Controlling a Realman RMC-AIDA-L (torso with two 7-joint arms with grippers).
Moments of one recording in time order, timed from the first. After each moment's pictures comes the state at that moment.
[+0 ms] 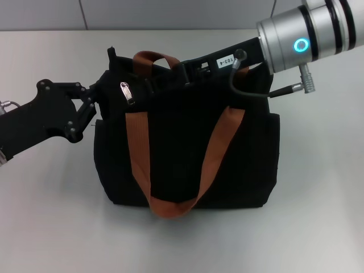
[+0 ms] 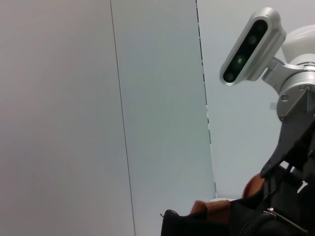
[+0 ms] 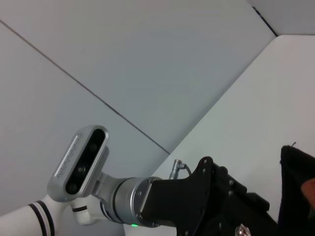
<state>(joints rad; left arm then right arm) -0.42 -2.05 0.58 0.47 1.73 1.63 -0.80 0.98 2.06 -1.00 -0.57 -1.90 -1.55 2.23</state>
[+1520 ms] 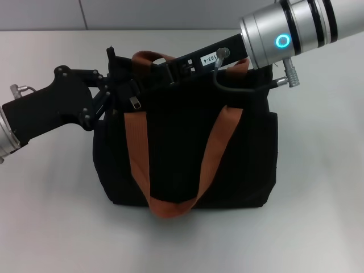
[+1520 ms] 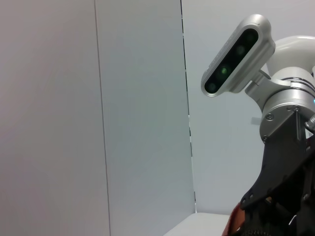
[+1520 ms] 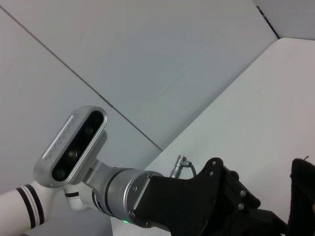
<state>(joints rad) -0.49 -2.05 0.60 0.48 1.73 1.64 -0.88 1.02 2.07 -1.03 -0.58 -1.91 -1.51 2.21</state>
